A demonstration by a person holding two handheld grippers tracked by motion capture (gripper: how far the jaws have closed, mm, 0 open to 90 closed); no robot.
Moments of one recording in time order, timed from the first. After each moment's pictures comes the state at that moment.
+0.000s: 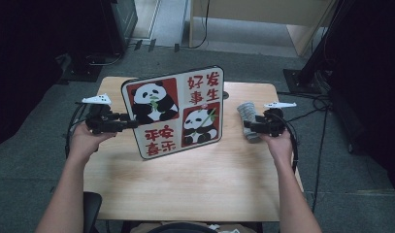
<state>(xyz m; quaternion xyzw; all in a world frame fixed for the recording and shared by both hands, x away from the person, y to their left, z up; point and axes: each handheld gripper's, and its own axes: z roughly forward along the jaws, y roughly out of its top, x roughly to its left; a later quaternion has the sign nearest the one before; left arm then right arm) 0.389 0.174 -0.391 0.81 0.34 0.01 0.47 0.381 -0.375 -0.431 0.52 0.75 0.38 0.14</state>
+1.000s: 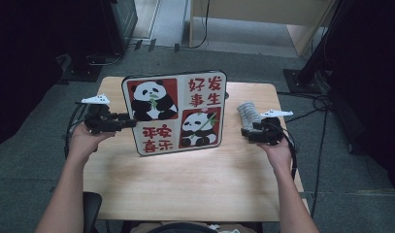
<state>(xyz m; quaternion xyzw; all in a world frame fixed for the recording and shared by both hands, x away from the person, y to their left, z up) 0.389 0.179 -0.395 0.81 0.36 0.03 0.46 0.359 -0.365 -0.439 0.49 0.77 0.38 0.15</state>
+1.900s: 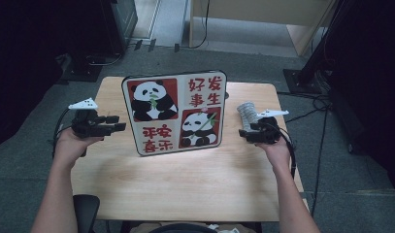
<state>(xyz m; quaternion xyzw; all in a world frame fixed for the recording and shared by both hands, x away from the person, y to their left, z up) 0.374 0.208 -0.398 0.81 0.37 0.07 0.45 0.366 -0.360 -0.446 0.48 0.78 0.37 0.14</state>
